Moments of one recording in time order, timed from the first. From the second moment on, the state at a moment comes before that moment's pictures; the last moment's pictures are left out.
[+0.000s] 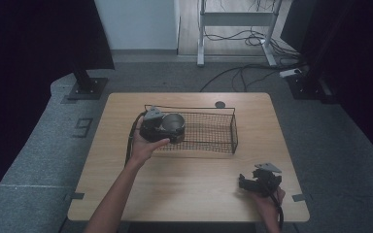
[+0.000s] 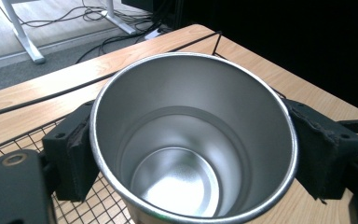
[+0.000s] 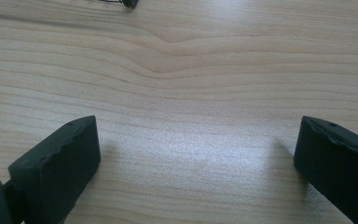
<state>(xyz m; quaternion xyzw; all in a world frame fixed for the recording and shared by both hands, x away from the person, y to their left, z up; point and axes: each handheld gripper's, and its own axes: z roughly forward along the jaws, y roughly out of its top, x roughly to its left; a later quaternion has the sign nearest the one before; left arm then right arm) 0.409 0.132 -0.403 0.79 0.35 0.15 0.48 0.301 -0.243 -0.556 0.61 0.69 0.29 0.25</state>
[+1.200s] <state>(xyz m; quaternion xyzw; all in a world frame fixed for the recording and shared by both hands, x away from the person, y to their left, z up) 0.449 0.120 -0.415 0.79 0.37 0.15 0.46 0.301 -0.243 -0.556 0.61 0.69 0.29 0.25</state>
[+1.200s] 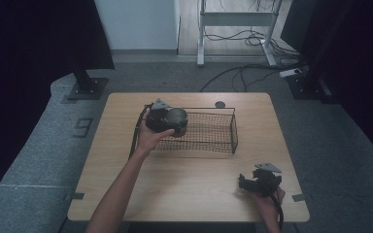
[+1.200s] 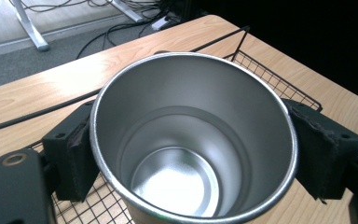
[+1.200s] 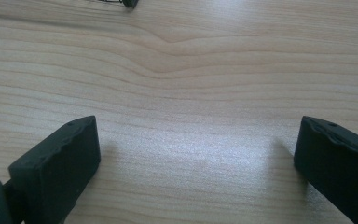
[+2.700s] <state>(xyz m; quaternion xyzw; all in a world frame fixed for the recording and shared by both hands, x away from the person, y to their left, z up) 0.477 0.105 -0.466 0.81 0.40 0.11 0.42 0.301 -0.243 -0.556 0.61 0.69 0.29 0.25</state>
